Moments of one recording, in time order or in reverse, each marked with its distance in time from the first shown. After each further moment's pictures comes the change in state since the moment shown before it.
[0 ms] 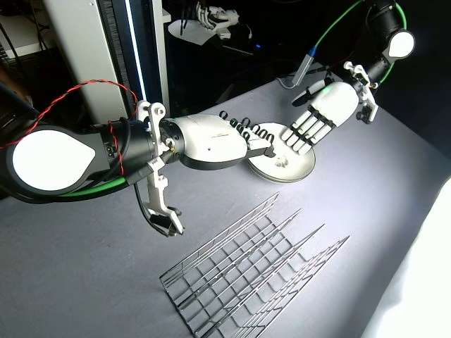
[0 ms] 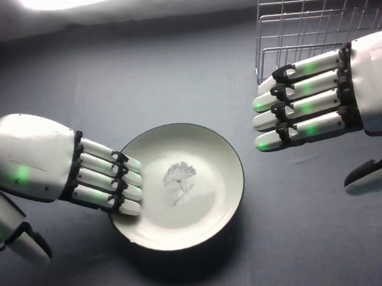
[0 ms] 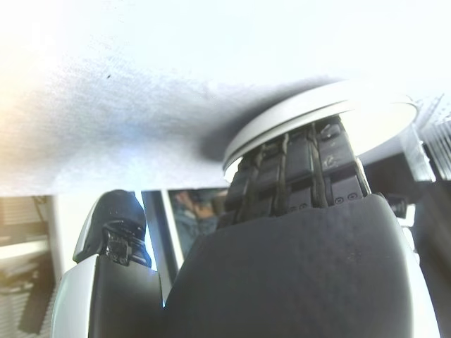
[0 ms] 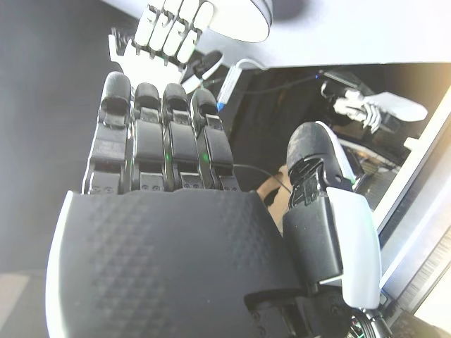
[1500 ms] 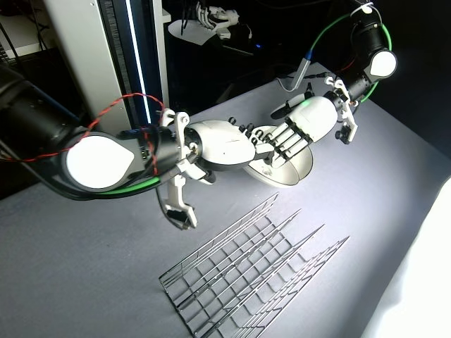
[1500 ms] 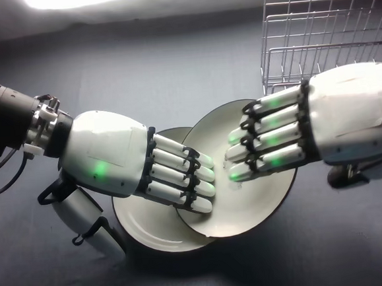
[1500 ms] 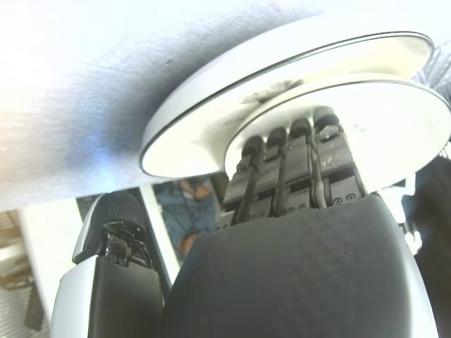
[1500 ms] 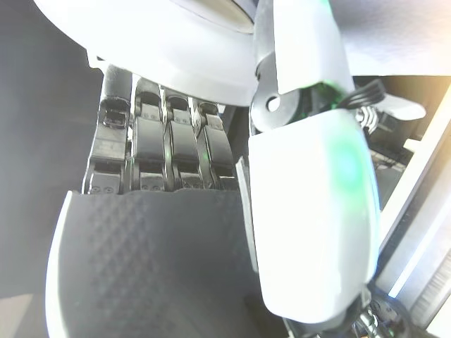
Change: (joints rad) left arm -0.055 -0.137 -0.029 -0.034 0.067 -0.007; right arm -0.027 -0.124 0.008 0.001 -0.100 0.002
